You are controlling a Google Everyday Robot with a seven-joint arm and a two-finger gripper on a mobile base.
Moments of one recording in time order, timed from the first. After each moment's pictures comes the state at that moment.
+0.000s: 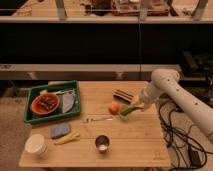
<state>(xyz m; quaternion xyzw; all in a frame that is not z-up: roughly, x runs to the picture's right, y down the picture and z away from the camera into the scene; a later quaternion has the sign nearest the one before) 0.202 0.104 0.824 -0.15 -0.33 -0.56 0.75</state>
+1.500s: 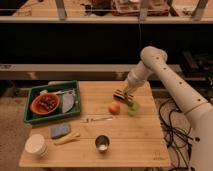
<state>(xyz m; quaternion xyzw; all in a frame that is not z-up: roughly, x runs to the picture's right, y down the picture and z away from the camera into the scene) 0.121 0.014 0.793 -0.12 -0.40 -0.56 0.71</state>
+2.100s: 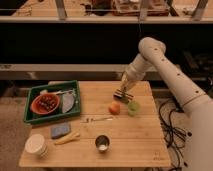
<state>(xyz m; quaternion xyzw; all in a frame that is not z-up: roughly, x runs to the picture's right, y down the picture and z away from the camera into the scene) 0.104 -0.010 0.762 -0.14 -0.41 -0.56 0.71</state>
